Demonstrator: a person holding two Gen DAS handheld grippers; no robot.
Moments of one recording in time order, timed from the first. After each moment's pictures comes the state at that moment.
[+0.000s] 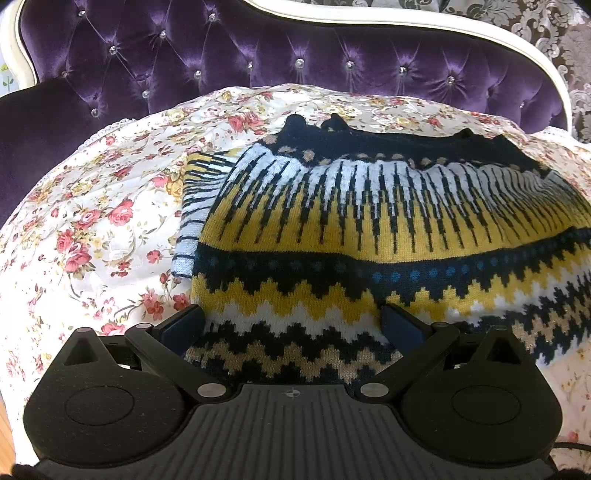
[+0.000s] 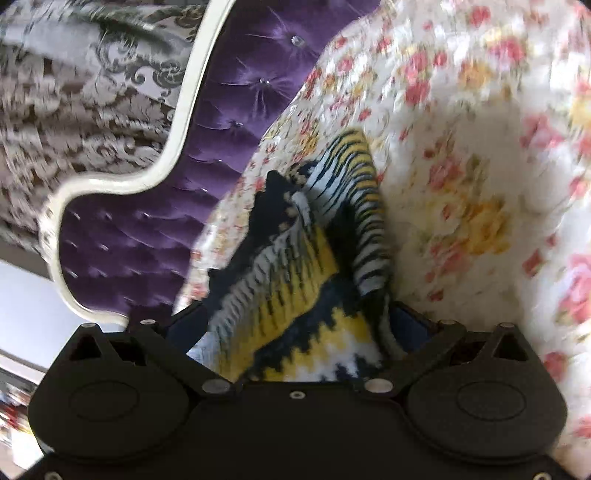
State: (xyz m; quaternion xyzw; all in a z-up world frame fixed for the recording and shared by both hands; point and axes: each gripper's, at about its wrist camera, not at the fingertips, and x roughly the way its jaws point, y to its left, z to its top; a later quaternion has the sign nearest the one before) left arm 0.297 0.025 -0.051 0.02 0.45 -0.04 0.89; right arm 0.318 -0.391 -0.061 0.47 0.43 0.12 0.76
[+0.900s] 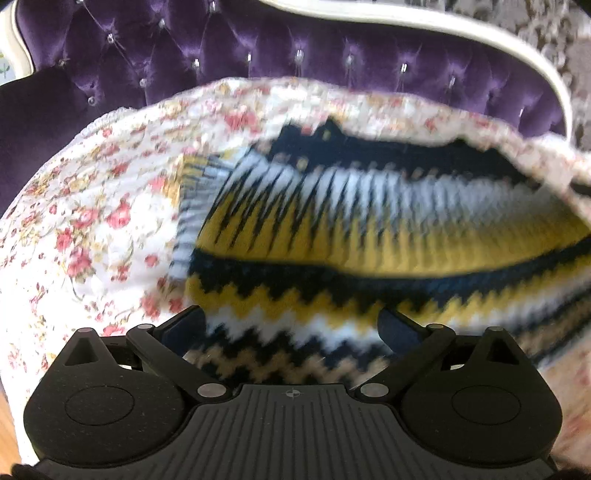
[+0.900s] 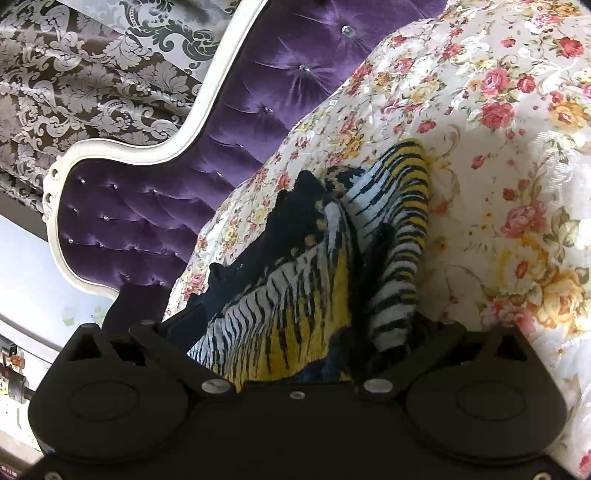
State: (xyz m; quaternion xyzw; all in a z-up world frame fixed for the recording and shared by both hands) left arm 0.306 0.021 -0.024 -0.01 0.47 -0.05 0.88; right arm 0.352 -0.370 -0.059 0.41 0.43 0.16 0.79
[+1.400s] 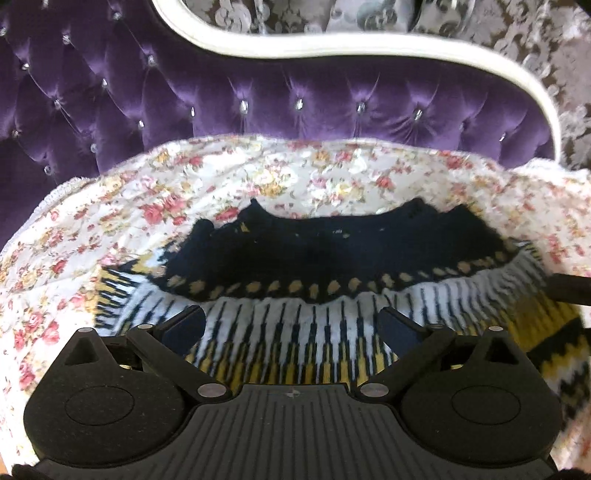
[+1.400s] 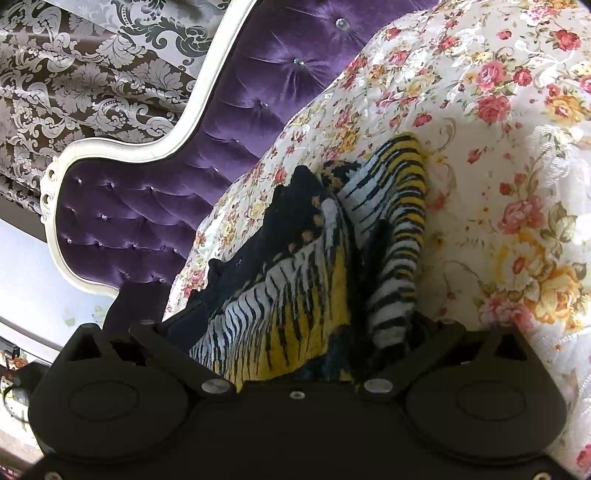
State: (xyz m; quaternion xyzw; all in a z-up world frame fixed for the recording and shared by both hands) left arm 0.379 -0.062 -0.013 0.03 0.45 -0.06 0.89; right arm 0.351 -0.371 -0.059 0.41 0.44 0.16 0.78
